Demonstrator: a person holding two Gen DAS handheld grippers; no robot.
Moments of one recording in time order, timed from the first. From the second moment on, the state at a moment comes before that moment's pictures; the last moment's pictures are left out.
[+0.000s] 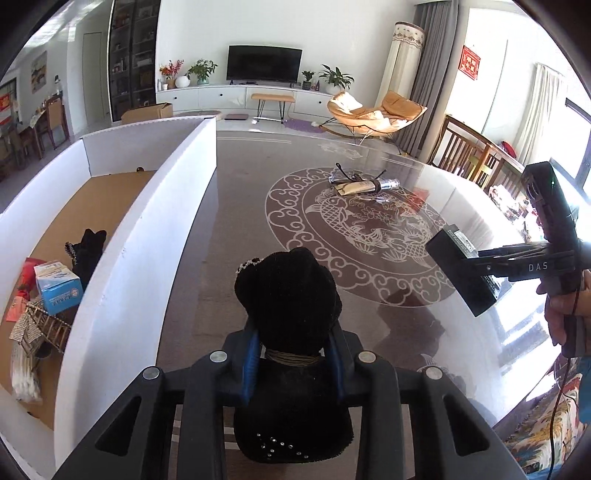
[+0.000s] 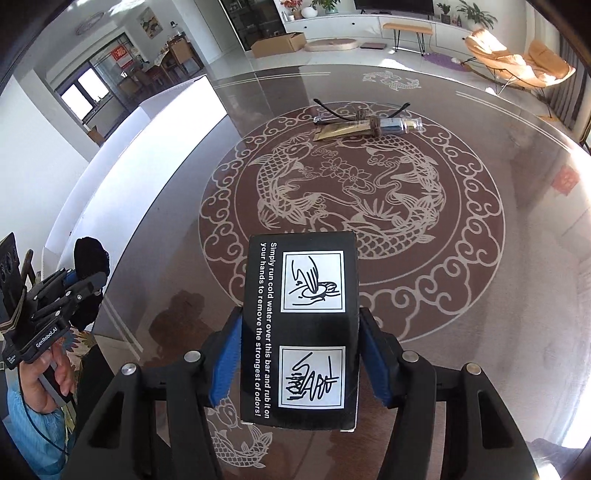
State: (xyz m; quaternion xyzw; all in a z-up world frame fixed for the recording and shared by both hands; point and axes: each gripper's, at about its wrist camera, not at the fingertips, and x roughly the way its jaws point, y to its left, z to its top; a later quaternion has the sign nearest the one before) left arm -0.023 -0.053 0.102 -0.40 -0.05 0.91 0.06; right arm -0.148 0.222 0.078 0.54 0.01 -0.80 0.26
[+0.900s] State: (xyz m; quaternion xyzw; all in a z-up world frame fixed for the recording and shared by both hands) left arm 0.011 -0.326 0.100 -0.43 -0.11 0.86 -0.27; right arm -0.055 -0.182 0.095 0.45 0.10 -0.71 0.54
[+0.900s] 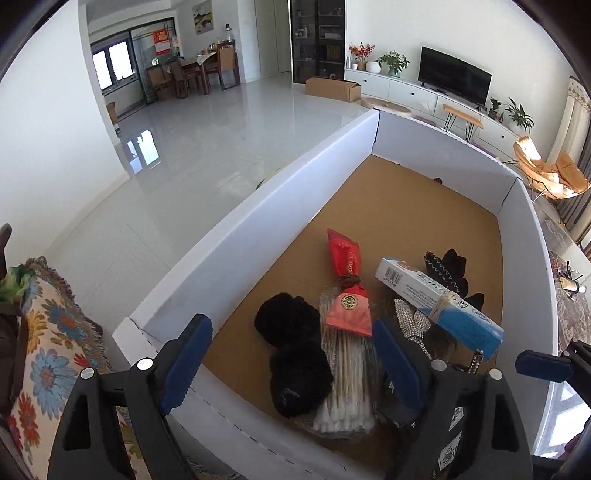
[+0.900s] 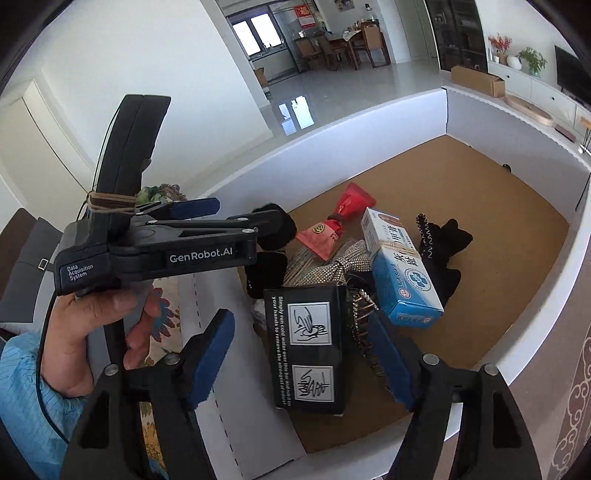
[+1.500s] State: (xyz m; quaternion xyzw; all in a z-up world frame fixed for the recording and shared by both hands) left arm -0.007 -0.090 0.140 -0.35 -0.02 0.93 -0.05; right arm -0.123 0.151 0.015 0.41 0.11 -0.87 0.25
